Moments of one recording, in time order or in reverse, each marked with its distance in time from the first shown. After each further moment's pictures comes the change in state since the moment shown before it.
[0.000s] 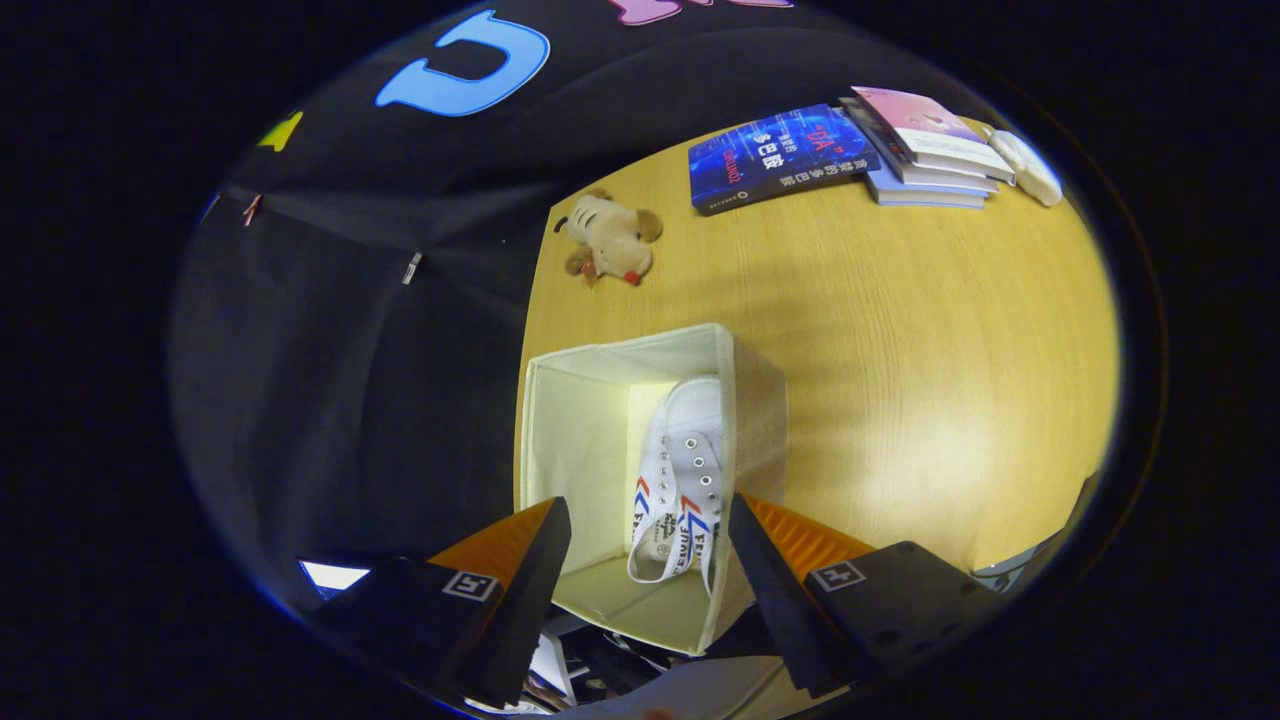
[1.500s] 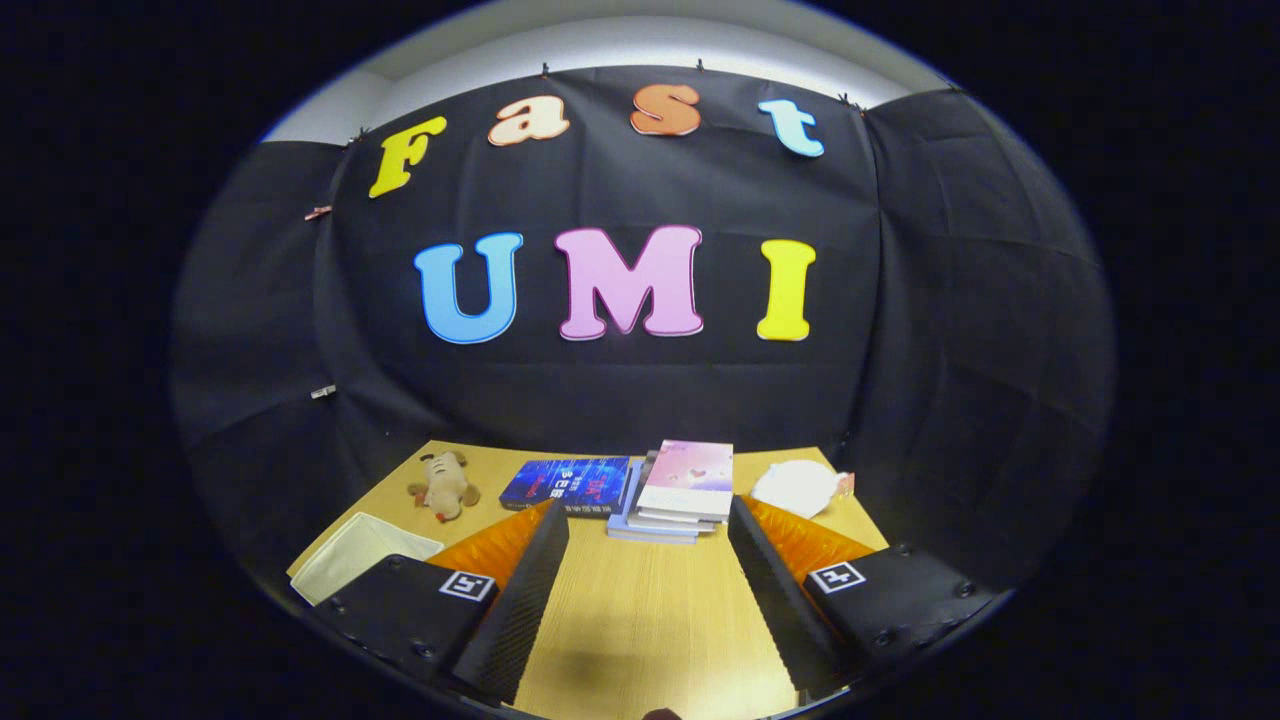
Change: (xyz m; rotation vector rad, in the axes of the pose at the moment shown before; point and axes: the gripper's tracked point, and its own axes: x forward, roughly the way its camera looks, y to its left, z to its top) arm -0.275 -0.119 0.124 -0.509 -1.006 -0.376
